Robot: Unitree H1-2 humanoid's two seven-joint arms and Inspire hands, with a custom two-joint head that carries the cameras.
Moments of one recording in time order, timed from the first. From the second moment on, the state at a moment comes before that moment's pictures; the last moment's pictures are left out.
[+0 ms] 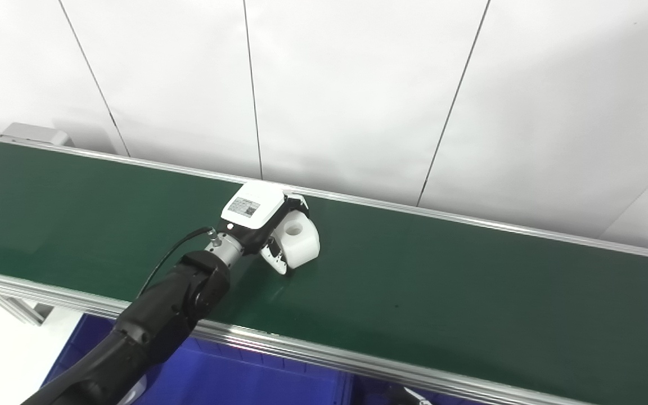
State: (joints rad) left arm -0.24 0.42 -0.30 0.23 0.91 -0.07 0.18; right arm 0.25 -0.16 0.36 0.28 -0.03 -0.44 0.19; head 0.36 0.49
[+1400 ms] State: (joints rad) left arm 0.37 0.34 -0.10 -0.64 0.91 -0.02 -0.24; right arm 0.33 -0.20 0.30 0.06 0.04 -0.44 0.28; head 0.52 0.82
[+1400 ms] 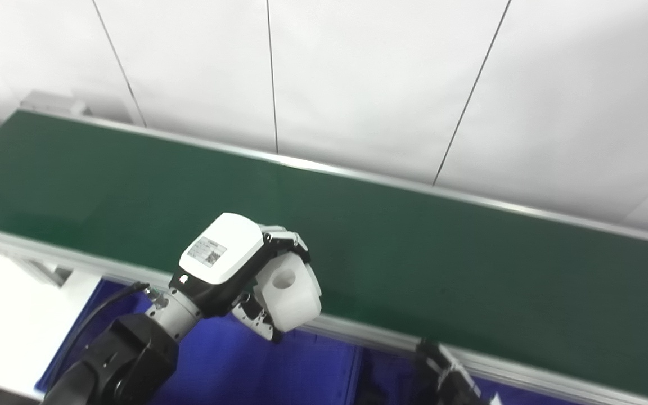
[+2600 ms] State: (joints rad) left arm 0.56 0.33 0.02 -0.46 0.95 -0.06 -0.15; right arm 0.31 -0.22 0.27 0.01 0.09 -0.44 0.32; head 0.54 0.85
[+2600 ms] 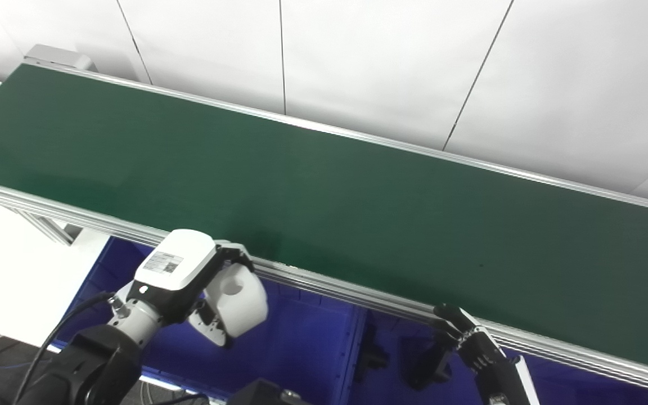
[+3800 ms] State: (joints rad) left arm 0.59 0.38 0.11 -0.21 0.94 0.00 -0.01; right arm 0.31 -0.22 0.27 0.01 0.09 -0.44 0.32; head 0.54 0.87
